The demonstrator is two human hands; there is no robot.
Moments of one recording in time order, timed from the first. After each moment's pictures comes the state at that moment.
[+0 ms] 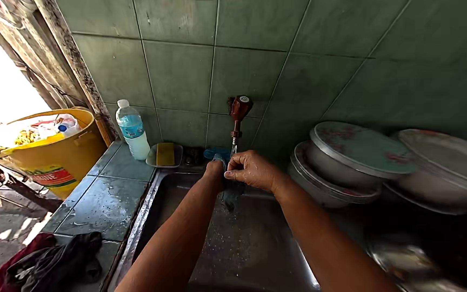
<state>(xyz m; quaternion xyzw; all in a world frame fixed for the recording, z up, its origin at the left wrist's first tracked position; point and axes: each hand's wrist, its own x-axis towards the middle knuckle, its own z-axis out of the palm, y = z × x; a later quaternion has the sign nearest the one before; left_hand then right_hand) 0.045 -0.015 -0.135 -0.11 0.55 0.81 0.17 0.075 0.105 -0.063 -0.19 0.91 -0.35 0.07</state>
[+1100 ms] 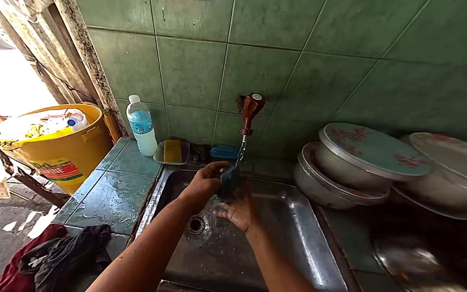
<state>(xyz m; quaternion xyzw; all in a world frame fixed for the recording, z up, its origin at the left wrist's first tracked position) 0.105 -0.100 -0.131 0.12 0.65 0.73 0.17 0.112 0.073 -0.232 0.12 0.48 -0.86 0.15</state>
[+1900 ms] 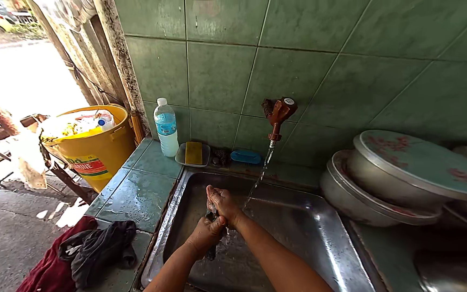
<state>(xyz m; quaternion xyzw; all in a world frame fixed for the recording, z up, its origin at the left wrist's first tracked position) 0.154 -0.137 -0.255 -0.01 0.61 0.77 0.19 0.091 -0.035 -0.208 -0.11 0.68 -0.70 0.19</state>
